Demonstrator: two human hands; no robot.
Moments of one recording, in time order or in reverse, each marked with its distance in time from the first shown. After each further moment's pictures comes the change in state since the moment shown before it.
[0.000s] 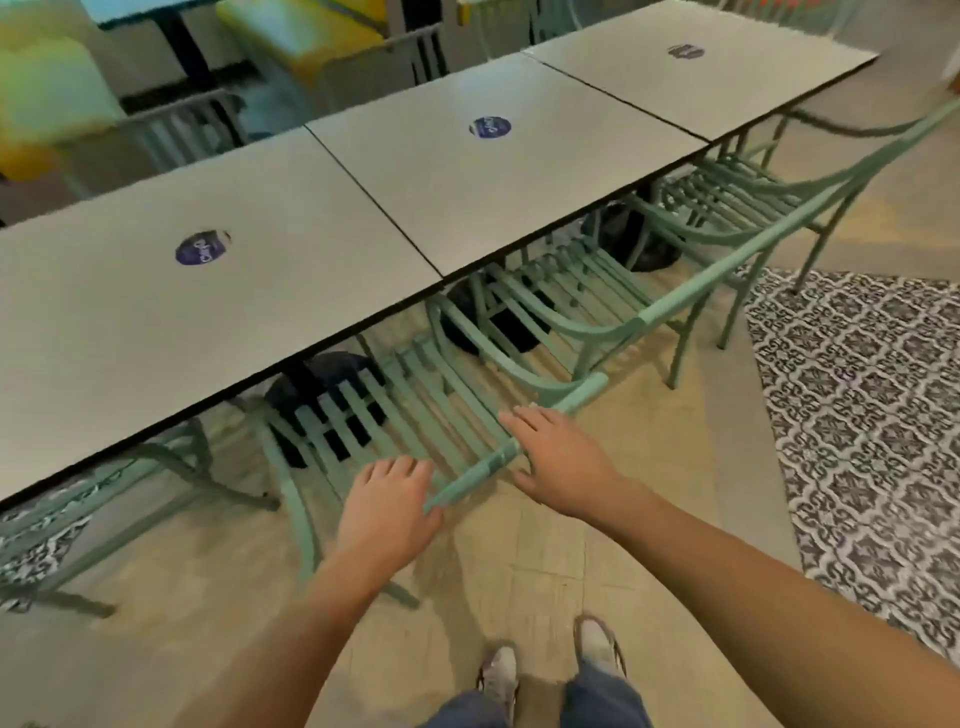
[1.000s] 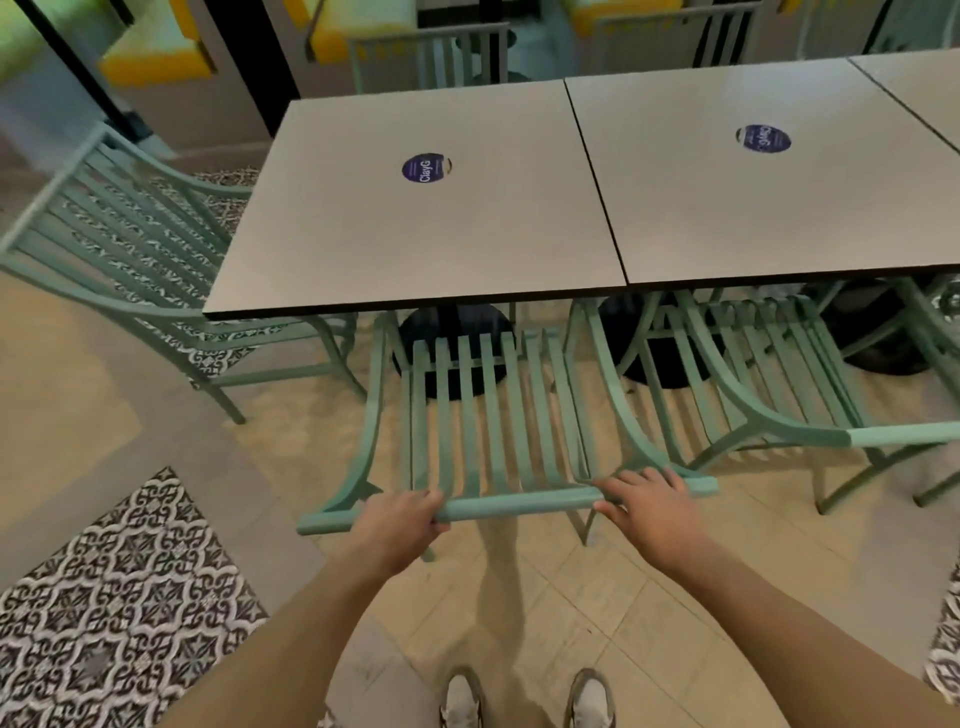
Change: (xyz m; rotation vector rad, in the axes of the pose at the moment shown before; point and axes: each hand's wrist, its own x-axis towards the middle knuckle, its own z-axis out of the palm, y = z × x) left_hand -0.054 -0.043 0.078 -0.161 -0.156 -0.396; right_hand 0.068 0.042 0.043 -0.187 -0.268 -0.240
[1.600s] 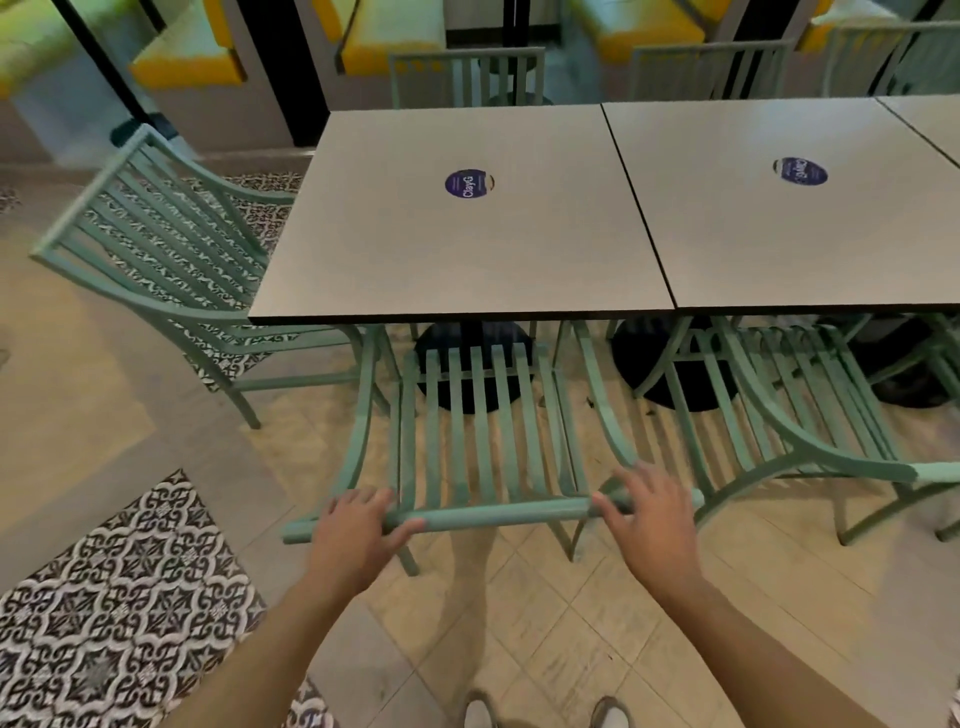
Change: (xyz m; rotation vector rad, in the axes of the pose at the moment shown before) left_hand -0.040 -0.118 0.022 -0.214 0.252 -0.259; right_hand 0.025 -0.090 0.022 0.232 0.378 0.201
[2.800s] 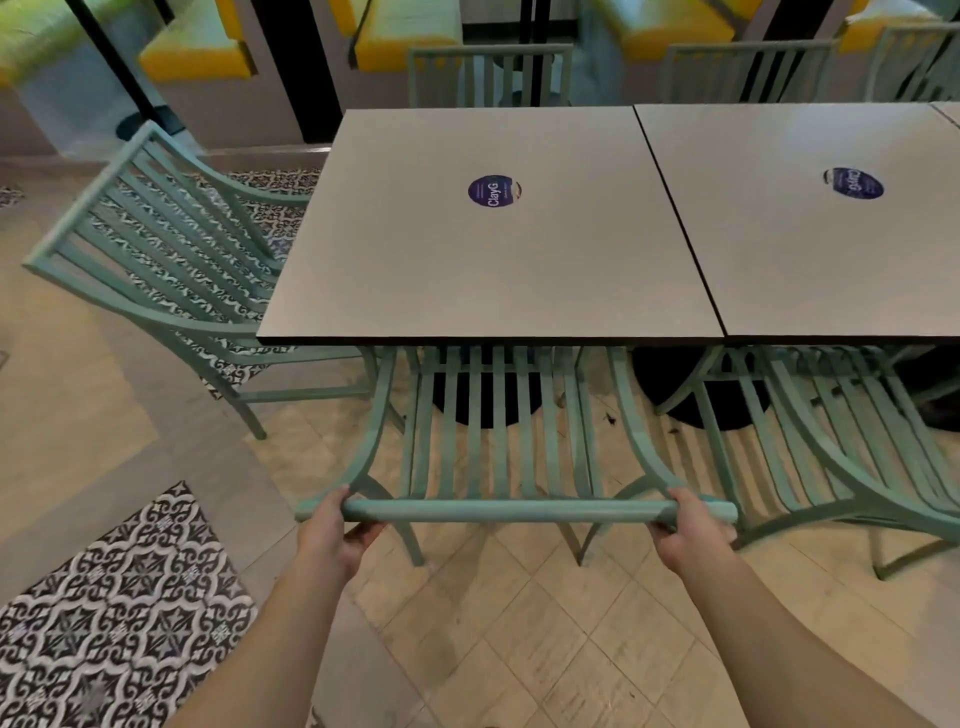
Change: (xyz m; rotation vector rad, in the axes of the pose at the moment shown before) left_hand 0.090 -0.039 -0.028 -1.960 0.198 -1.261; right_hand 0.096 -0.056 -0.001 1.573 0.245 1.341
